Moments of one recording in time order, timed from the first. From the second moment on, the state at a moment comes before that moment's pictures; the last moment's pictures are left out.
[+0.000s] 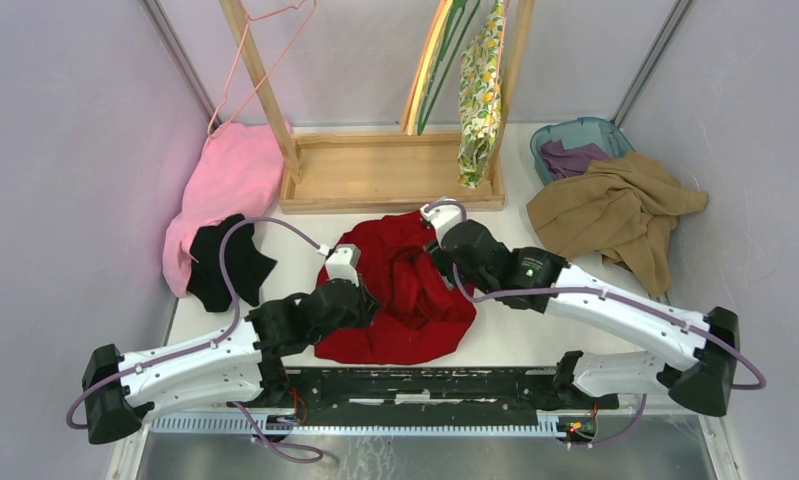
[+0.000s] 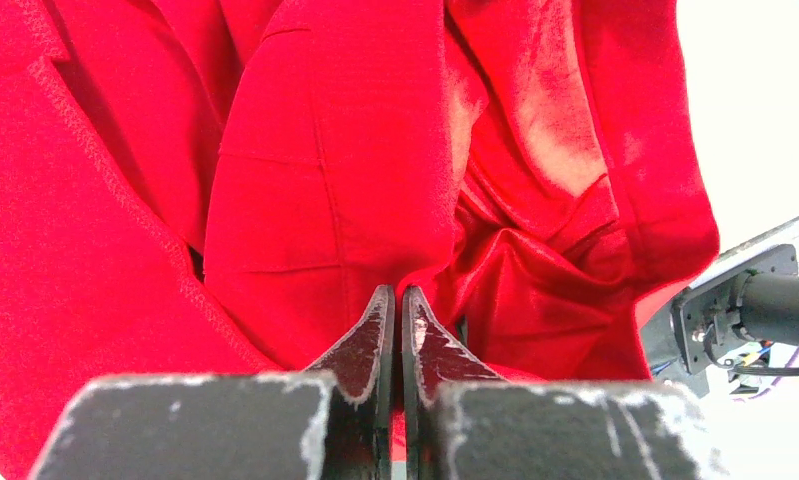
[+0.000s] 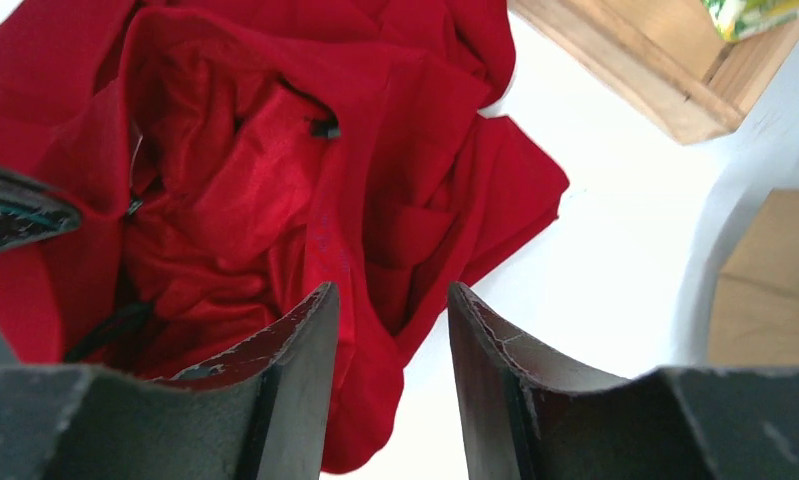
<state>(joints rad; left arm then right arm) -1.10 0.81 0.54 -0.40 -0.39 -0.85 1.04 1.17 1.06 -0.63 0.40 0.22</state>
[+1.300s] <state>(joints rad) -1.13 0.82 0.55 -0.44 -0.42 -0.85 0.88 1.49 1.26 -0.49 0.11 -0.02</state>
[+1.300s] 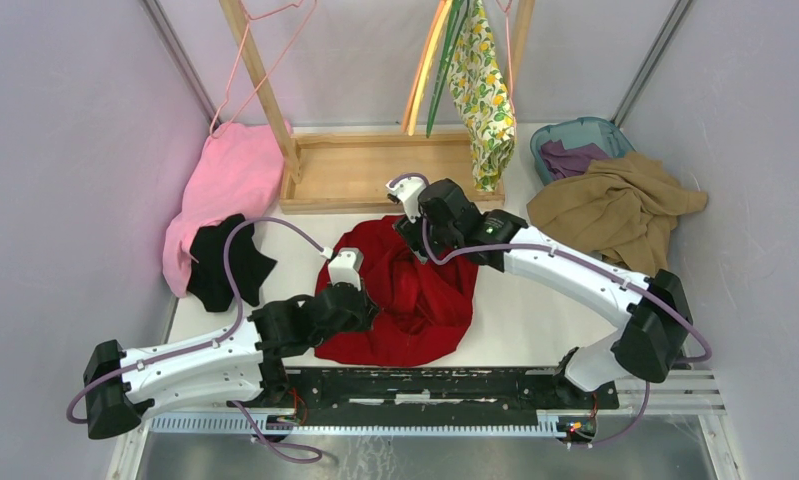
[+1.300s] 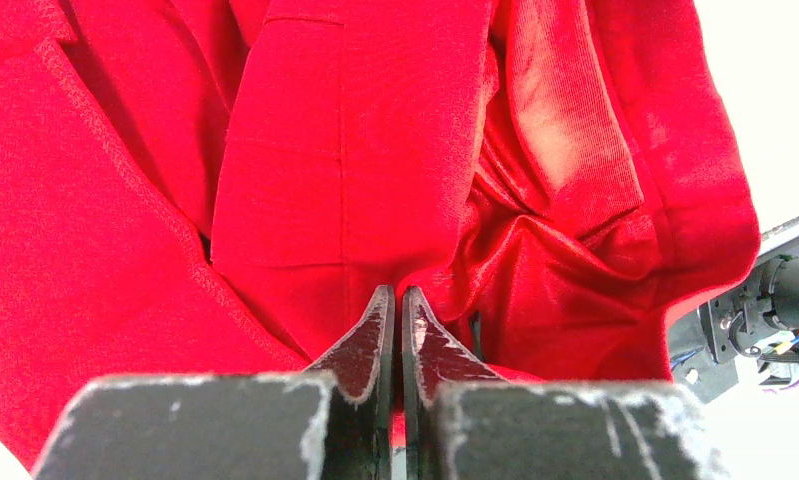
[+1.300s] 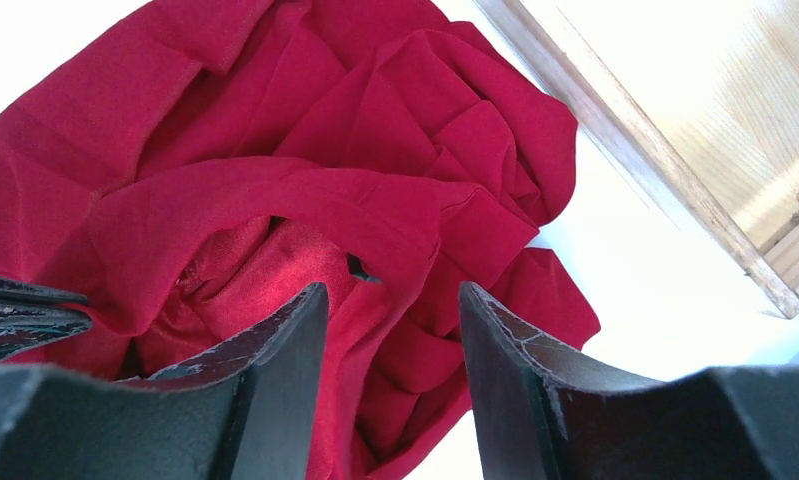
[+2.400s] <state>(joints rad) -1.25 0.94 0.78 -0.58 -0.40 -0.89 0.88 1.63 1.33 -0.49 0.13 -0.06</state>
